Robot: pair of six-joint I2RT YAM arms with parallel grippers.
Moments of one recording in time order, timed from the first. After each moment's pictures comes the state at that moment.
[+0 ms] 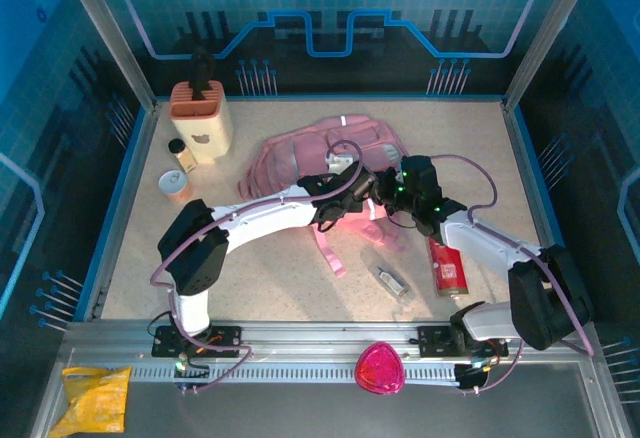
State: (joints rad) left arm -0.88 1.87 1.45 -0.57 -0.45 -0.81; right arm 0.43 1.34 0.73 0.11 -0.27 1.30
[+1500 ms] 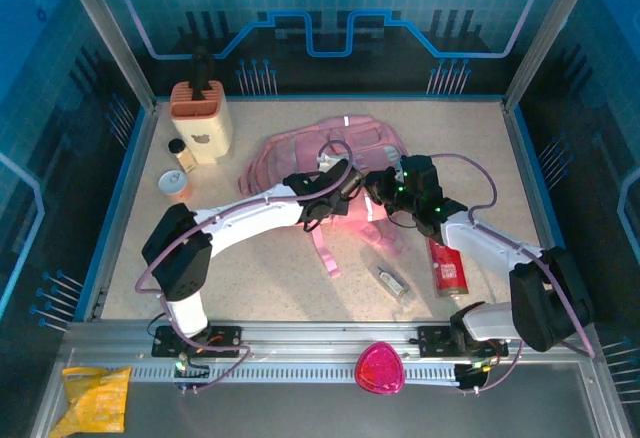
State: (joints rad) left arm -0.84 1.79 1.39 -0.64 -0.42 -0.67; right arm 0.43 1.33 0.73 0.12 -0.29 1.29
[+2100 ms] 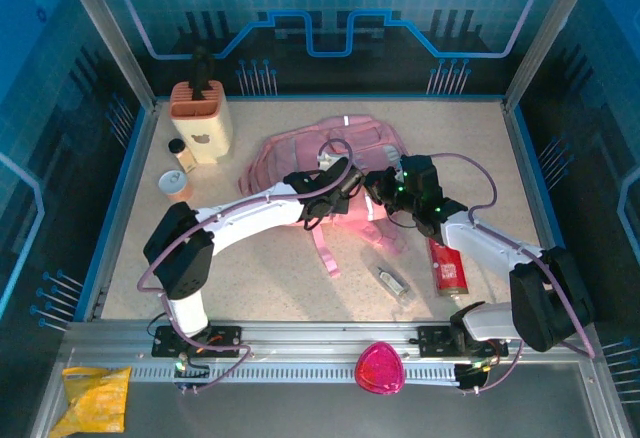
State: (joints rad) left arm -0.83 1.79 1.40 -0.64 -0.40 -0.67; right arm 0.43 1.33 0.73 0.12 -0.28 1.28
